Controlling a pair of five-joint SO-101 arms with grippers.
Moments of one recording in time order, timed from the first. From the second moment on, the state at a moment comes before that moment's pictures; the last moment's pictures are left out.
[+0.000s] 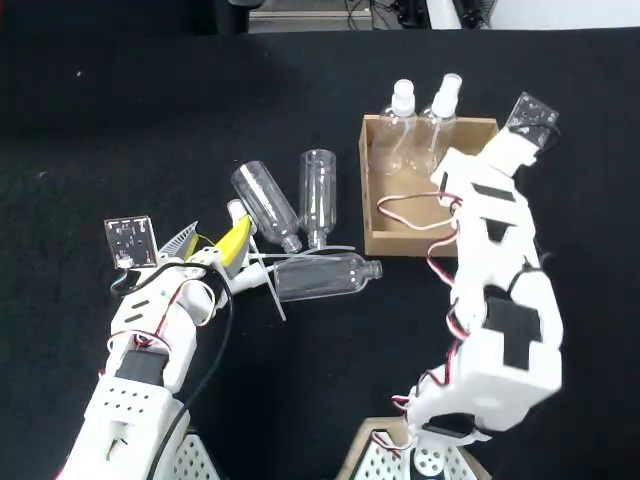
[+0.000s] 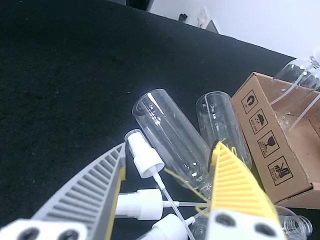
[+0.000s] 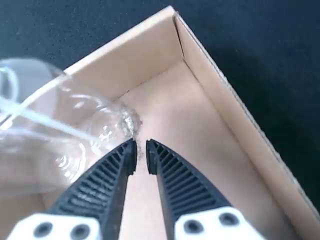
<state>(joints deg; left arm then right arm) 4.8 -73.1 95.0 4.2 17.7 14.3 8.2 29.9 18.5 -18.5</state>
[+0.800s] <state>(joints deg) -1.1 -73.1 95.0 4.2 17.7 -0.3 -32.1 32.0 68.1 13.1</state>
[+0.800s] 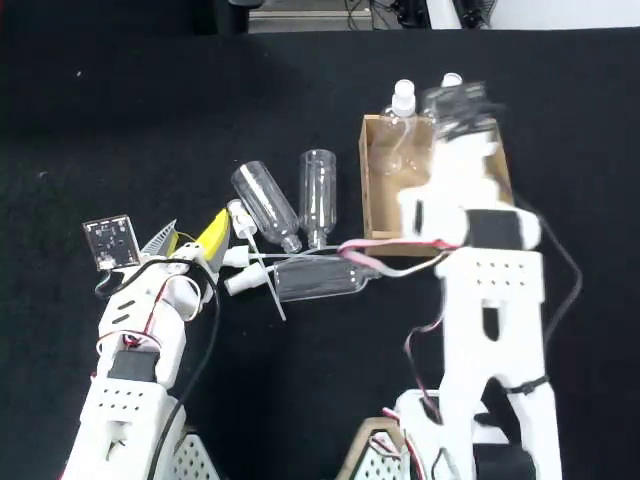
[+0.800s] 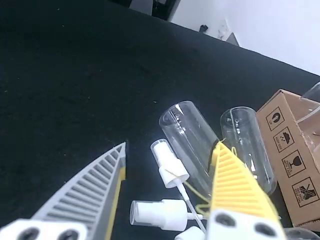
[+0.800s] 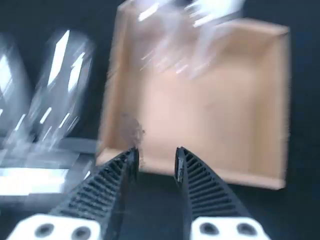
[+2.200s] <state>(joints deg) -10.6 -73.1 95.0 4.2 22.6 -32.7 -32.7 73.5 35.3 34.8</state>
